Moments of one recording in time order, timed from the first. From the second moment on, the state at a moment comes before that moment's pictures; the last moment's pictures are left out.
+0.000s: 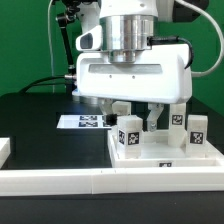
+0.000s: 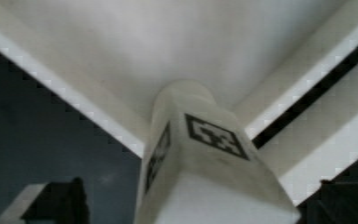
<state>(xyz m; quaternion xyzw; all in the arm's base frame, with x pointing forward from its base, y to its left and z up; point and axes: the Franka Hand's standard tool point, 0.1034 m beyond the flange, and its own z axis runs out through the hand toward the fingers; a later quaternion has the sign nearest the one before) 0.599 0.006 0.076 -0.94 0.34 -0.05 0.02</state>
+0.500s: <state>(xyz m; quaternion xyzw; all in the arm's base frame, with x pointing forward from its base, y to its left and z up) 0.602 0.006 0.076 -0.99 0.15 -0.06 0.01</state>
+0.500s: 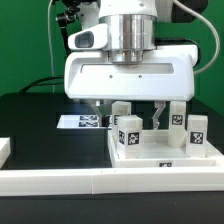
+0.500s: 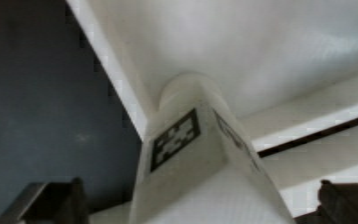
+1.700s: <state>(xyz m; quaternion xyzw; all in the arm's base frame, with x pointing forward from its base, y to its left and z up) 0.602 0.006 0.075 -0.99 -0.13 -0.06 -0.02</state>
